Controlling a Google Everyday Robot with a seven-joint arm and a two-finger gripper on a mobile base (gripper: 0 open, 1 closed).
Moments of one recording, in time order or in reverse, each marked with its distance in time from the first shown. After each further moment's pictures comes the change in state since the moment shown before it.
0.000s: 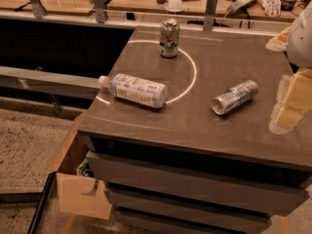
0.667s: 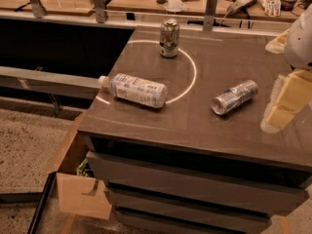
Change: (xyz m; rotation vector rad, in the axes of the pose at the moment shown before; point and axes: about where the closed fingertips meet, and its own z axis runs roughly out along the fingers) arm -0.003 -0.001 0.006 0.004 -0.048 0.070
